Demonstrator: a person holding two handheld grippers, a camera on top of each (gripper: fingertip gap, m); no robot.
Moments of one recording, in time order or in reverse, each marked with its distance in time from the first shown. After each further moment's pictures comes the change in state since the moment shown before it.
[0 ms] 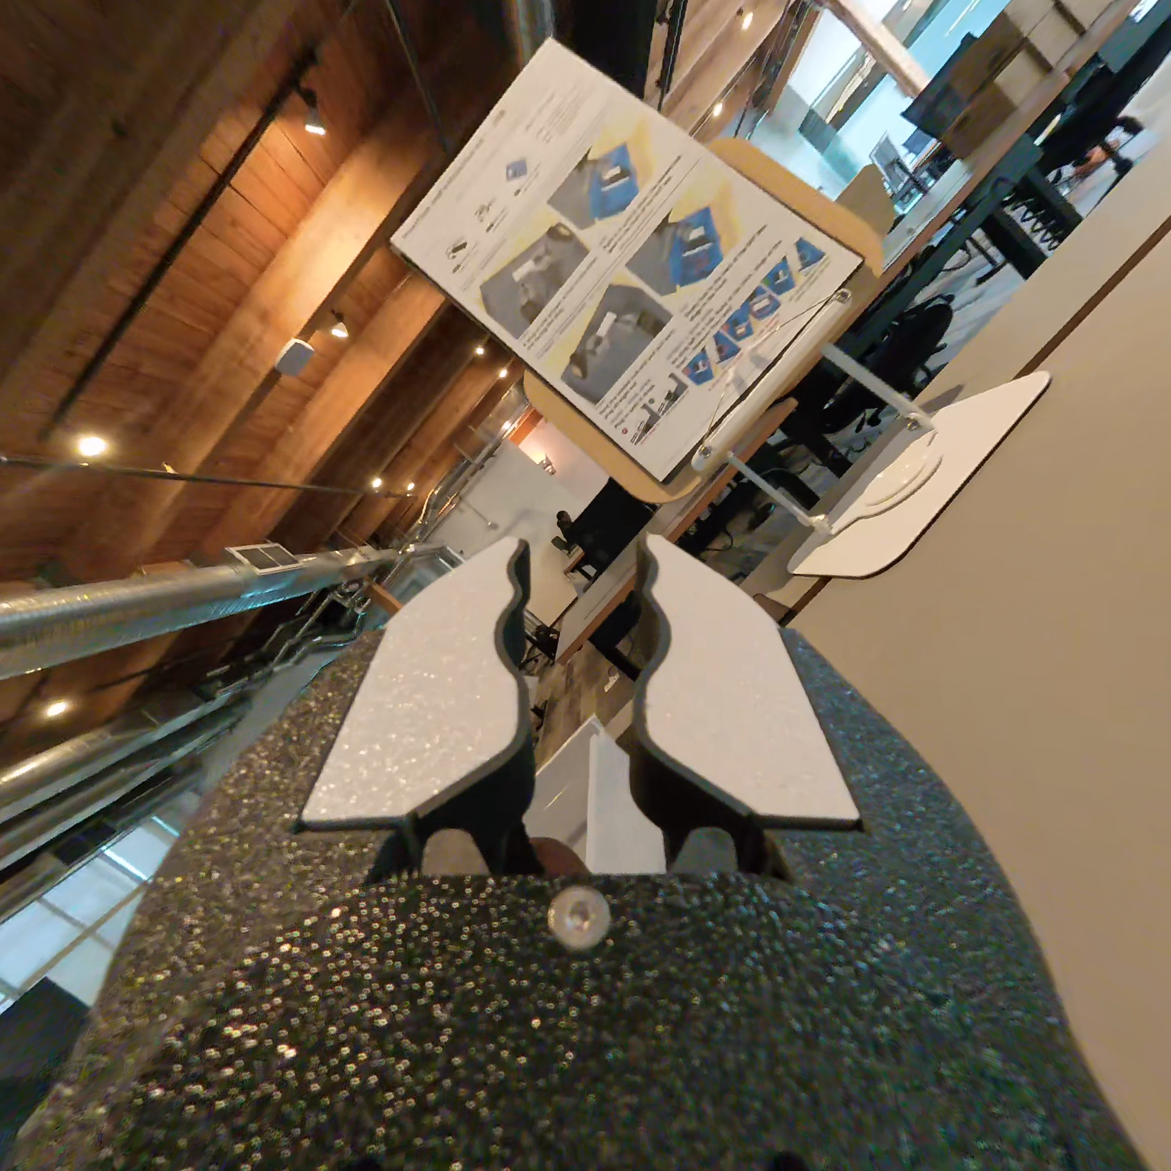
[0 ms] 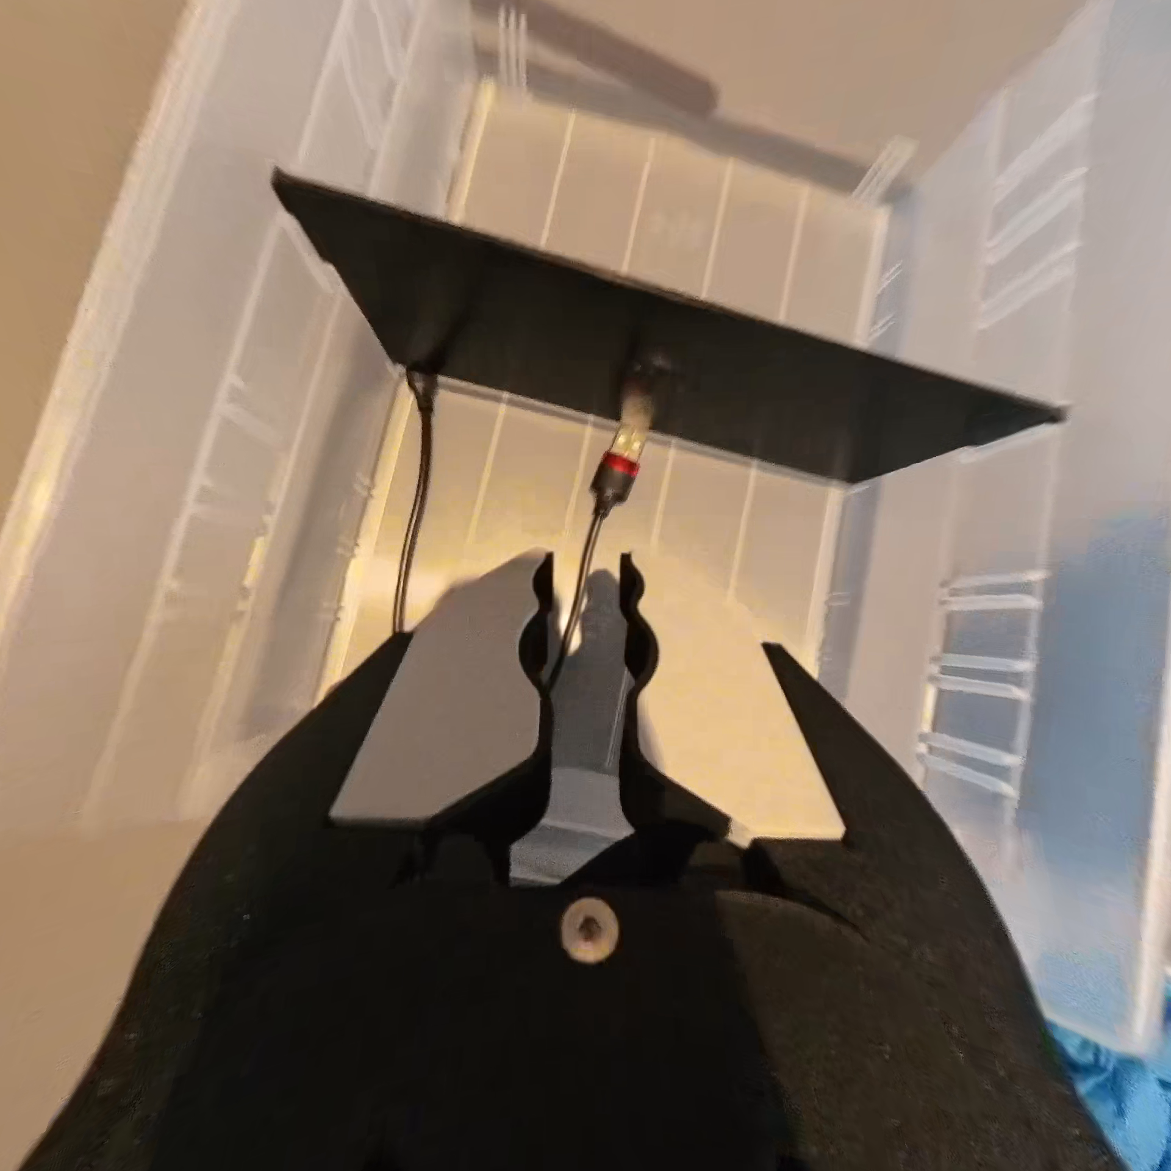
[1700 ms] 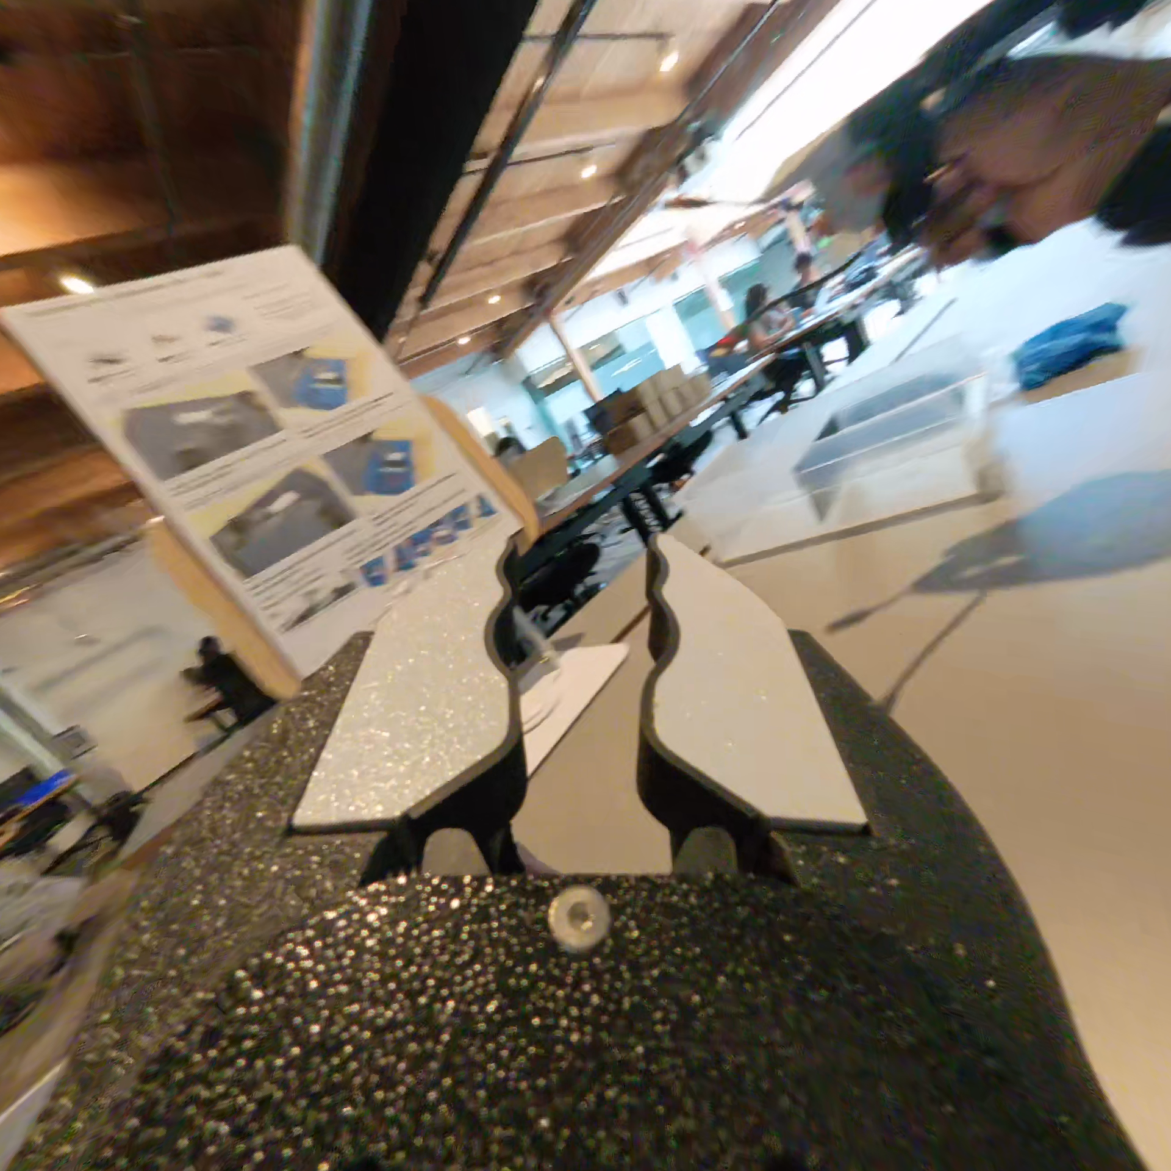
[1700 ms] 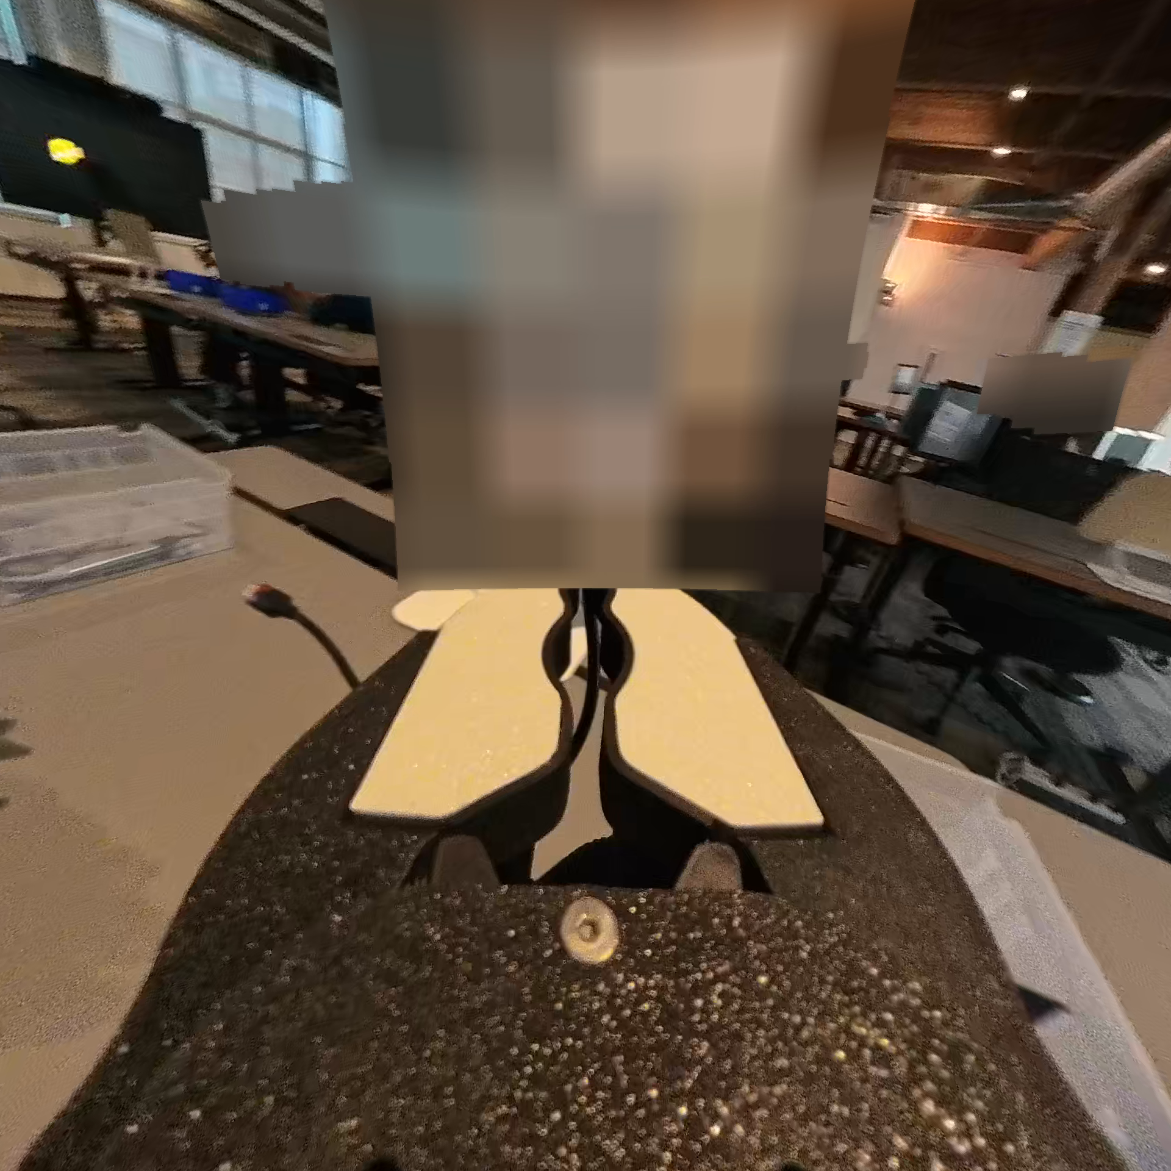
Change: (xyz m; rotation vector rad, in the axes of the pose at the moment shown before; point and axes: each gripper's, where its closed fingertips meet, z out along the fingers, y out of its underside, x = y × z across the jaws) left arm 0.104 -0.119 0.009 0.300 0.417 -0.462; right arm -0.149 -0.164 -0.215 0.972 -0.101 -0.126
